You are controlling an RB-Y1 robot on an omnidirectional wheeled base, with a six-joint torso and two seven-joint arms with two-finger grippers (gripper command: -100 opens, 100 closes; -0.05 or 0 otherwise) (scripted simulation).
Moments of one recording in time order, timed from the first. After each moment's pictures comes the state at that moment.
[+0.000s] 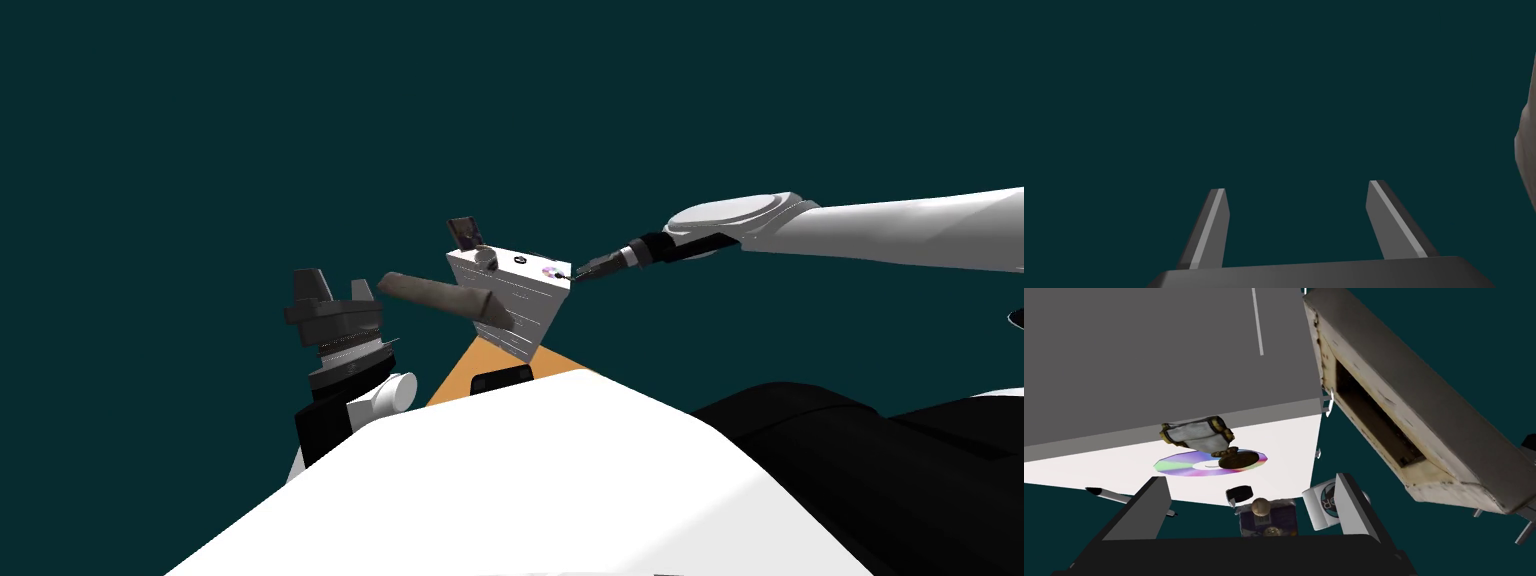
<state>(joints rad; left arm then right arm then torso) 0.52 -0.04 0.04 -2.39 0.08 -0.45 -0.14 0.50 -2.05 -0.25 -1.55 0.31 -1.02 -0.40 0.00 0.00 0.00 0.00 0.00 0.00</state>
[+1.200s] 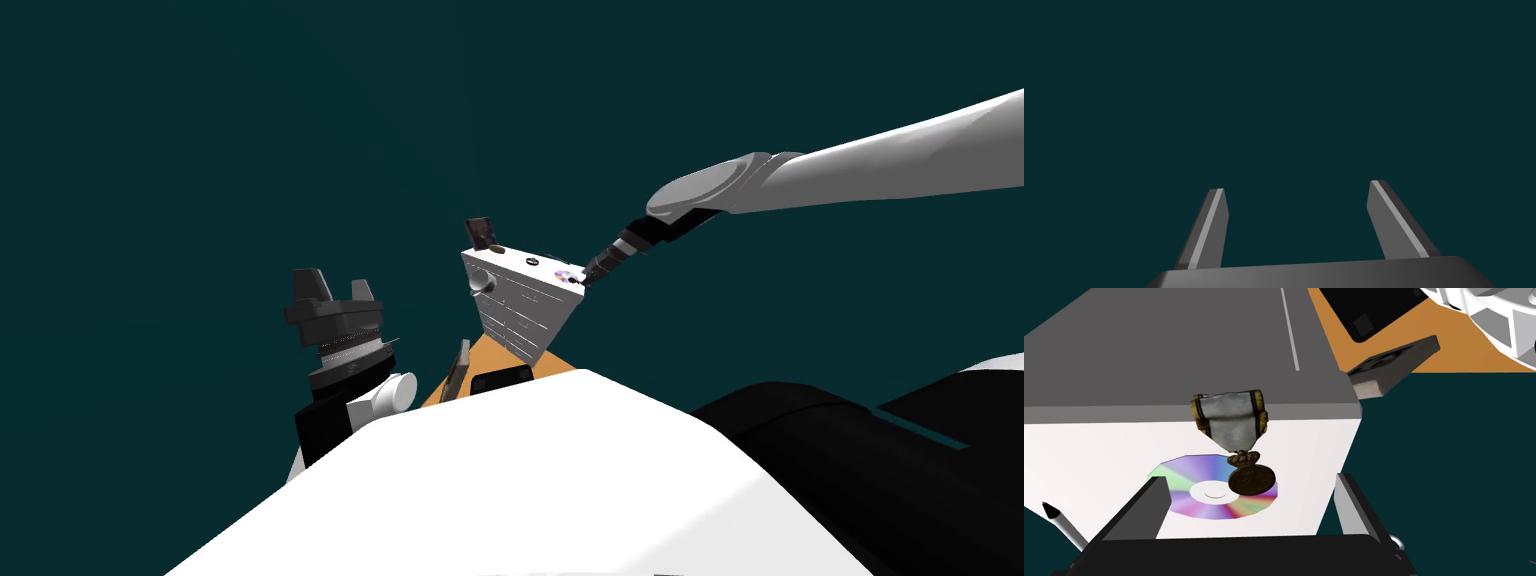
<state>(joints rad) 0.52 -0.04 0.04 -2.39 0.08 -0.45 -0.14 0.54 -2.36 -0.22 -1.46 0.41 -1.13 -0.48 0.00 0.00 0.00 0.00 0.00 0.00</state>
